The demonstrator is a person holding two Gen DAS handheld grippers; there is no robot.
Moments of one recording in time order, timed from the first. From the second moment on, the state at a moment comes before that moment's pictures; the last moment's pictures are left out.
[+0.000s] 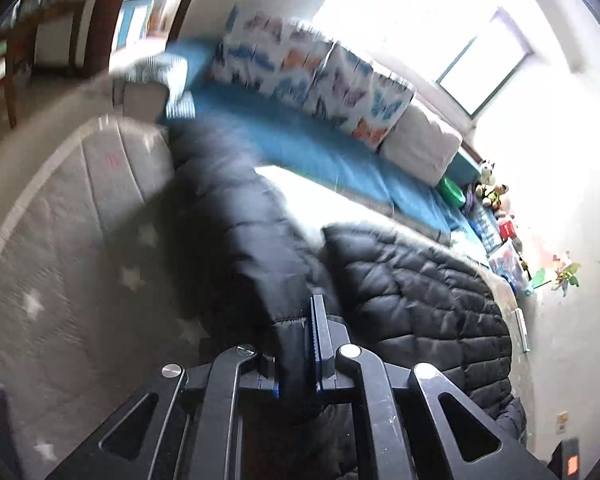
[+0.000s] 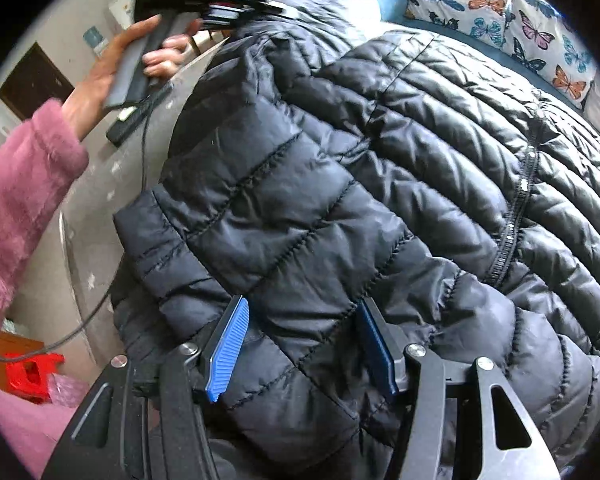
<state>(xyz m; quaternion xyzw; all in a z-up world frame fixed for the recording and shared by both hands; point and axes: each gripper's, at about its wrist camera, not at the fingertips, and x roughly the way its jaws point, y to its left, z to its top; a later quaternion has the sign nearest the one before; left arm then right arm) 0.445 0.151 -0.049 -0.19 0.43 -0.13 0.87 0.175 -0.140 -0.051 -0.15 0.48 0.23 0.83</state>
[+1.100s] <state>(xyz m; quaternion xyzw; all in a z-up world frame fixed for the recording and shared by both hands) 0.106 -0.209 -0.063 0.27 0.30 -0.38 0.83 0.052 -0.344 0.021 0.00 0.33 0.06 0.94</state>
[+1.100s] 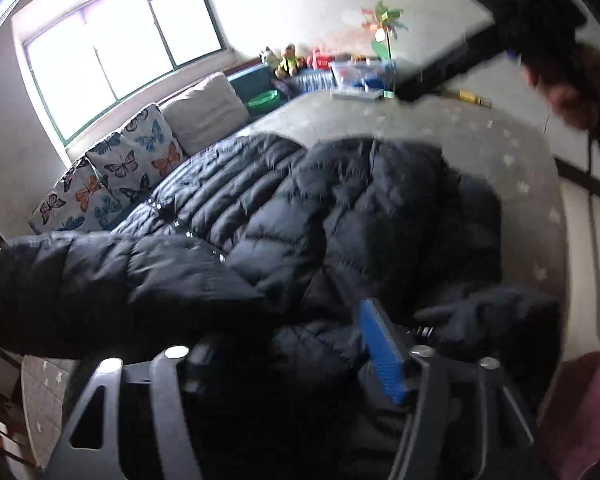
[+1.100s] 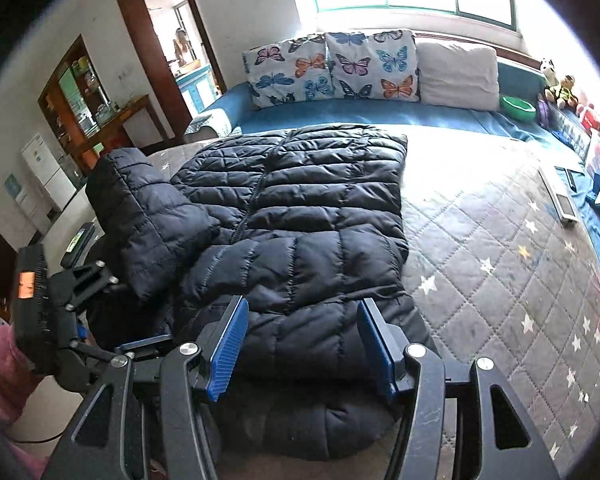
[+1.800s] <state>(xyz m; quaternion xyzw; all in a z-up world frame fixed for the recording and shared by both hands) 0.224 -0.022 0.002 -0.13 0.39 -0.29 0.86 0.041 -0.332 0.031 -0.01 0.31 0.09 0.95</state>
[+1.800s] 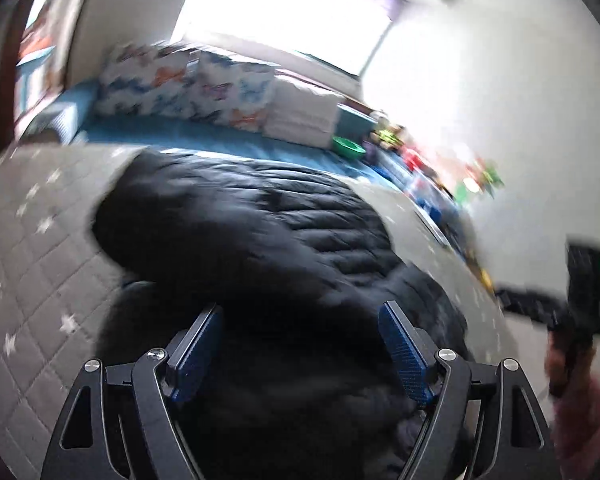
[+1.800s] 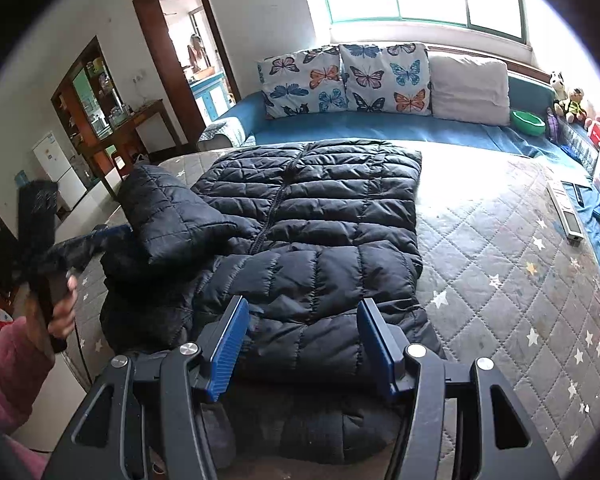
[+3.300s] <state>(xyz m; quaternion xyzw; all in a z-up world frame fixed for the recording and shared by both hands) 0.181 0.035 -0.029 0.16 0.39 -0.24 0.87 0.163 -0.372 0.017 0.07 0.34 0.07 0.93</state>
